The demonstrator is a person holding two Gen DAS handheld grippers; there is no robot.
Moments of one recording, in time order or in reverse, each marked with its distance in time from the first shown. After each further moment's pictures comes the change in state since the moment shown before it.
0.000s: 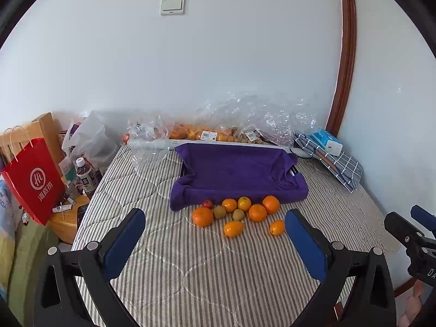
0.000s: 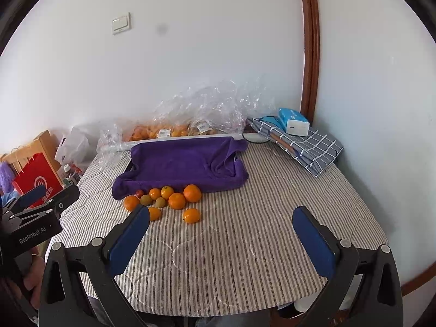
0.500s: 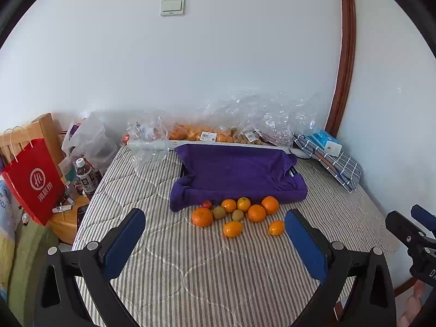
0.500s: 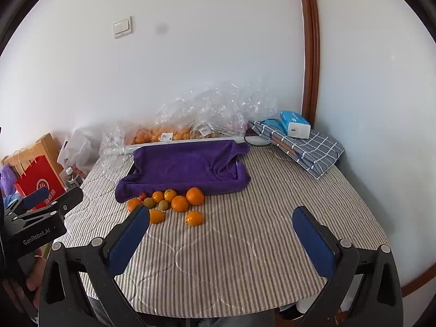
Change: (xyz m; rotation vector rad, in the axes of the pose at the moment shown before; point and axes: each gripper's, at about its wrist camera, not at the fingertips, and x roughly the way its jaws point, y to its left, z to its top) left arm -0.002 0.003 0.001 -0.002 -0.003 -0.010; right arm -0.006 0.002 -0.001 0.005 -0.018 0.008
